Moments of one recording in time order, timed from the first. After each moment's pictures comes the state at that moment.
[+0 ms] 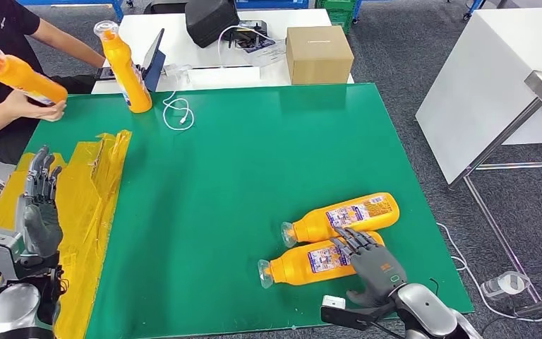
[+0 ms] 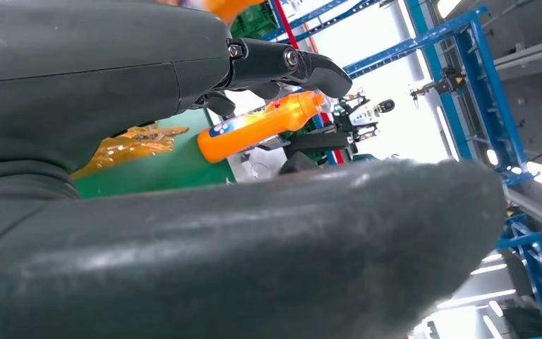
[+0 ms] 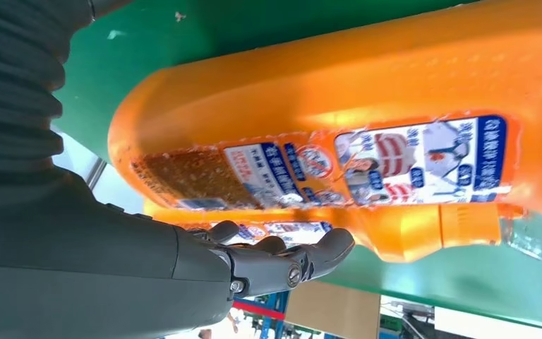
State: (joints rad) left arm -0.06 -0.03 0.27 -1.63 -0.18 -0.15 -0.55; right arm 0.05 -0.47 0.51 -1.62 1.03 0.02 0.02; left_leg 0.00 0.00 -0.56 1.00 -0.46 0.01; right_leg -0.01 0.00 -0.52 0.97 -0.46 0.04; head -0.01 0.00
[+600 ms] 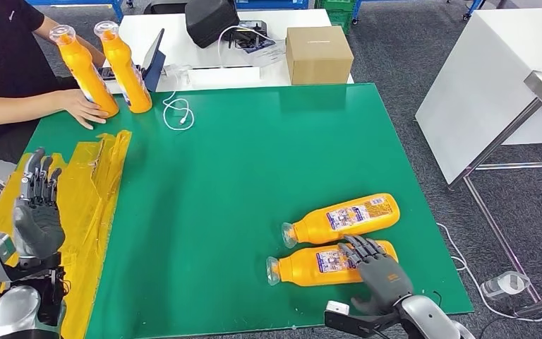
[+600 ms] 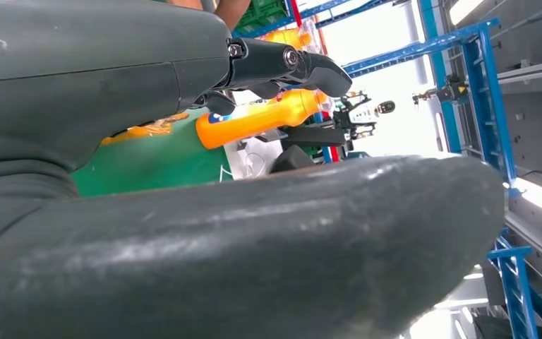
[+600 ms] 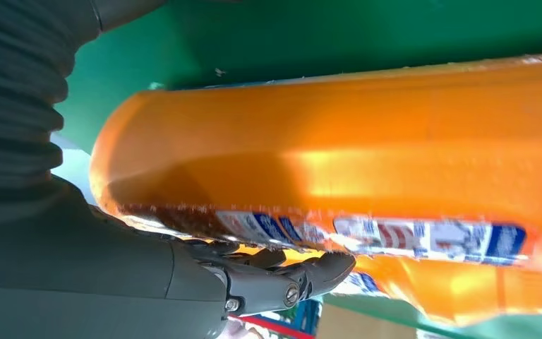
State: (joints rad) left arm -0.05 -0.06 0.28 -1.64 -0.10 -0.17 -0.53; right arm 0.10 -0.49 0.50 -1.60 1.06 0.03 0.12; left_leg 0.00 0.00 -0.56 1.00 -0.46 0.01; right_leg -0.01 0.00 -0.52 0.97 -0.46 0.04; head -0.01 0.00
